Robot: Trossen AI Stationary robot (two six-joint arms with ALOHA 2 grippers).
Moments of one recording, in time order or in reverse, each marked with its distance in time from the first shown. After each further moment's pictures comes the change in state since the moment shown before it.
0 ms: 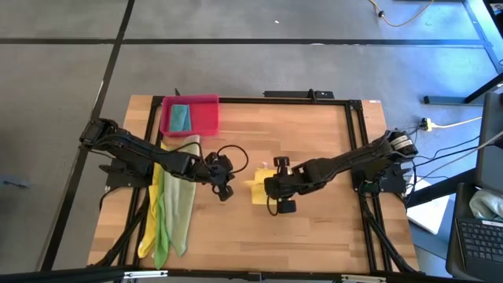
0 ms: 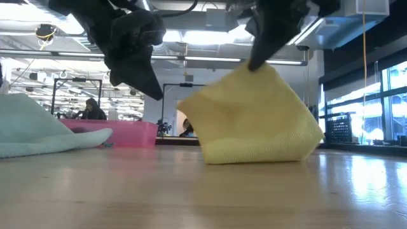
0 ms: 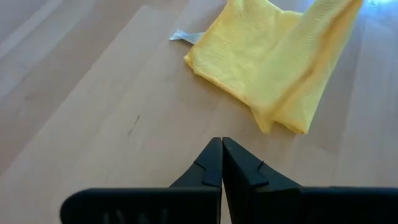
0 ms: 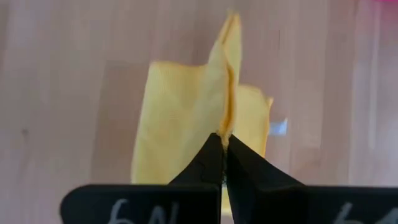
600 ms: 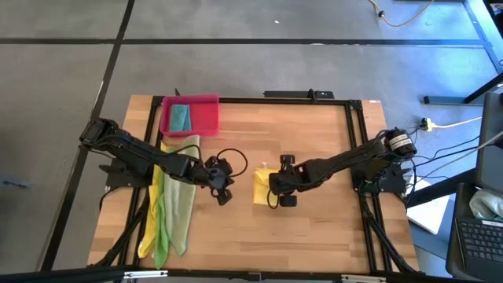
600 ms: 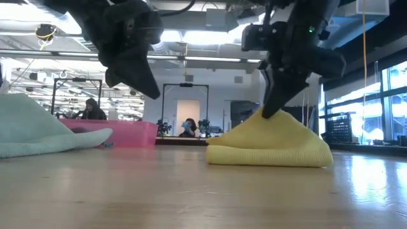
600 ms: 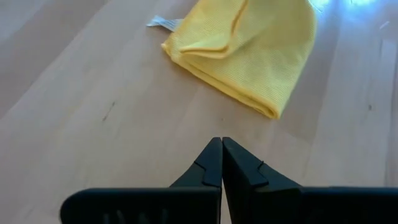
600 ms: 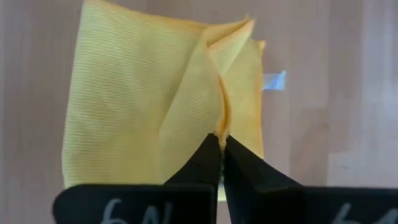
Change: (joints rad) left arm -0.036 0.000 0.000 0.002 0.048 -0.052; right arm -0.049 -0.002 -0.235 0.158 0.045 0.044
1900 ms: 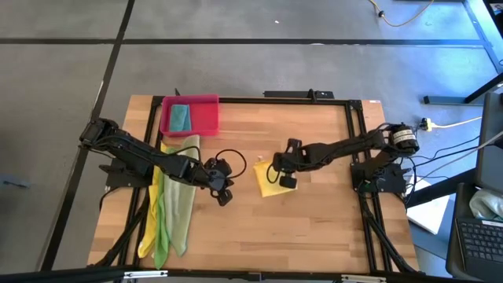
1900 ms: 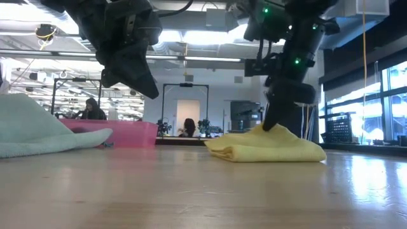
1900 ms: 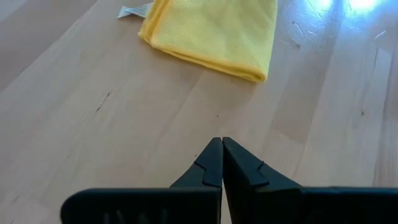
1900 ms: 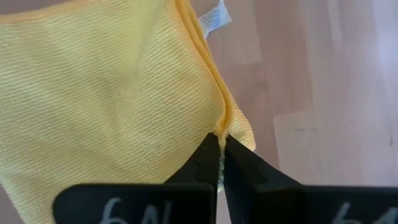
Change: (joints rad) left arm -0.012 0.001 0.000 -0.001 -0.007 -0.075; right arm -0.206 -0.051 -0.142 0.091 0.008 -0.007
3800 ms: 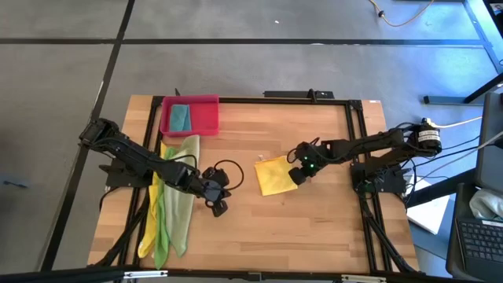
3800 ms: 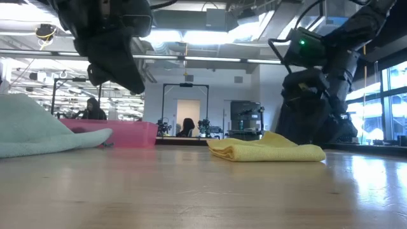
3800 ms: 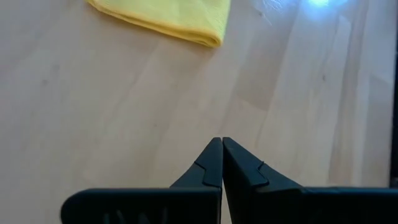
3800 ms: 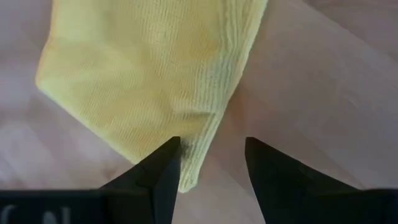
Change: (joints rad) left arm -0.100 0.000 0.000 -0.001 0.042 -0.042; right arm -0.162 -0.249 -0.442 0.333 -0.576 0.776
